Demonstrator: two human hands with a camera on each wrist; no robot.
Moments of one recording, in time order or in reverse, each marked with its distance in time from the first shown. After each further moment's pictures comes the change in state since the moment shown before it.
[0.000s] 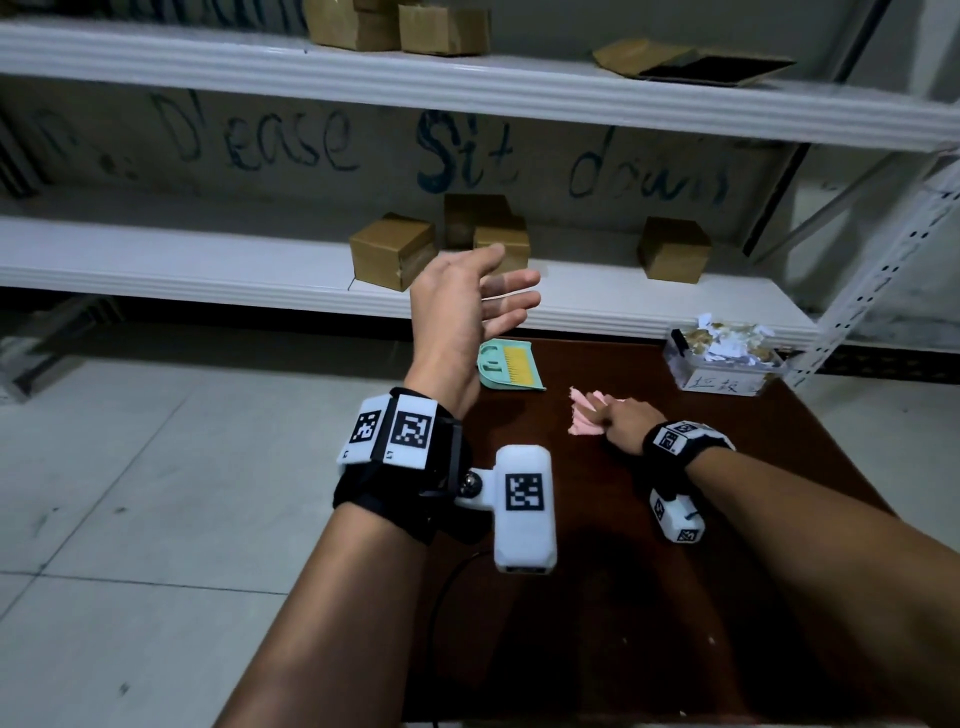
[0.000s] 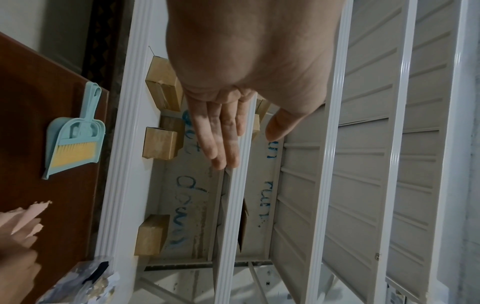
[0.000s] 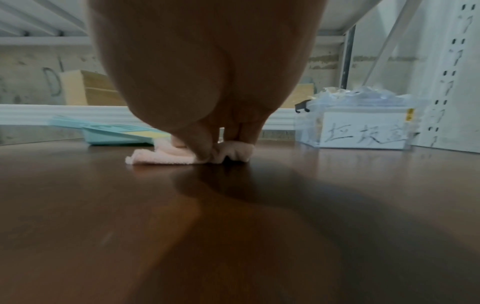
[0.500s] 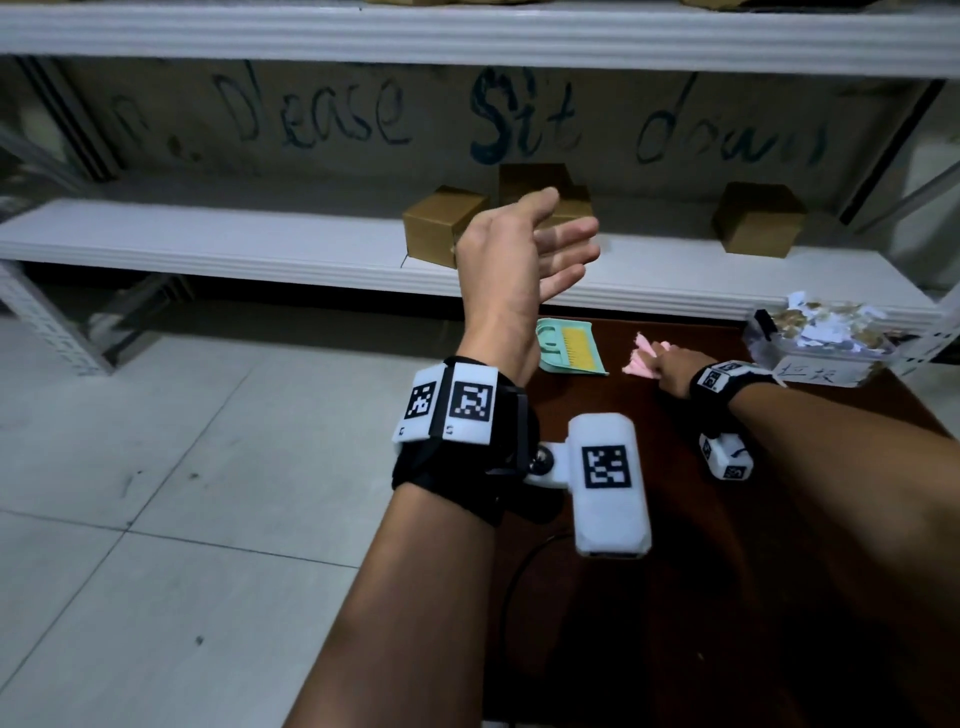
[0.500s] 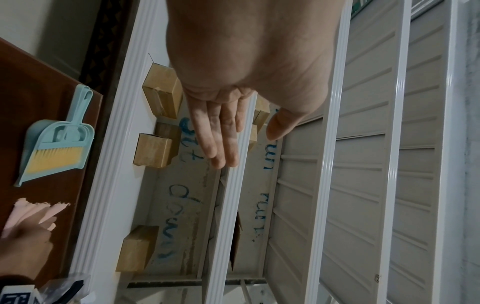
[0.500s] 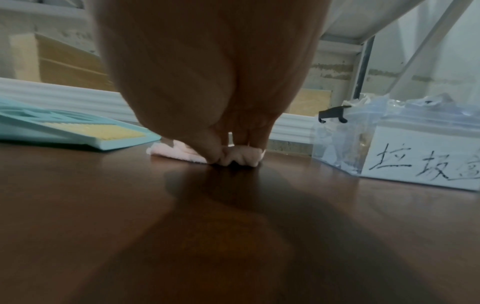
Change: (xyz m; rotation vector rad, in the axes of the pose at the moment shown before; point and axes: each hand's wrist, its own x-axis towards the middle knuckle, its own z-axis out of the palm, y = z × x) left_hand 0.022 0.004 -0.011 -0.063 0.033 0.026; right_hand 0.096 0.007 -0.015 -0.008 -0.045 -0.035
